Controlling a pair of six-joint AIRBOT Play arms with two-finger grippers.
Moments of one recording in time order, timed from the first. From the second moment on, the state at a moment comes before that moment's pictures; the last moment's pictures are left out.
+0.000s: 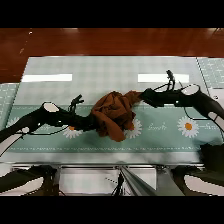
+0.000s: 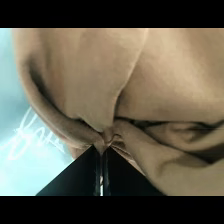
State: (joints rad) left arm -0.28 -1.32 0.60 0.50 -0.97 -1.17; right arm 0.10 -1.39 0.83 -0.59 0.72 1.28
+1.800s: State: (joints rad) left arm 0.05 -0.69 1.48 0.87 -1.20 -1.30; right arm -0.05 -0.74 1.28 -0.64 0.73 1.20
